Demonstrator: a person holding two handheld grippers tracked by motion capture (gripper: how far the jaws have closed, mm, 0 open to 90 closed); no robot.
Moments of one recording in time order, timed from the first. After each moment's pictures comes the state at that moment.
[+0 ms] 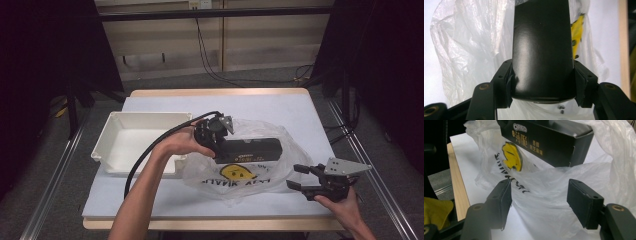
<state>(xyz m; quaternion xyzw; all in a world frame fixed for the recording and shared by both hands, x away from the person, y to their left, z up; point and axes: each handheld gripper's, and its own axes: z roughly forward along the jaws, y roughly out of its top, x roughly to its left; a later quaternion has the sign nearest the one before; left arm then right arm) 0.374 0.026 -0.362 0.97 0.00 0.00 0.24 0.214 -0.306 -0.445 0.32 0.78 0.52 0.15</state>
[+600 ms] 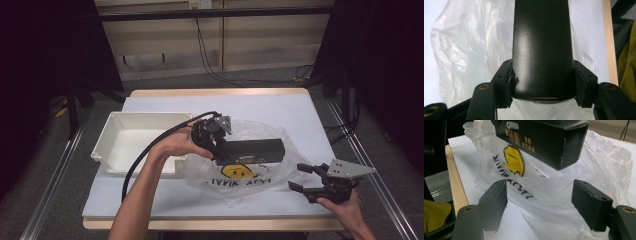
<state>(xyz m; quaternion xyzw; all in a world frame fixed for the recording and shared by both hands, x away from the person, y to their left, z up) 0.369 0.034 -0.354 0.96 -0.02 -0.01 0.27 0.208 -0.308 -0.443 0.32 0.77 0.53 0.16</state>
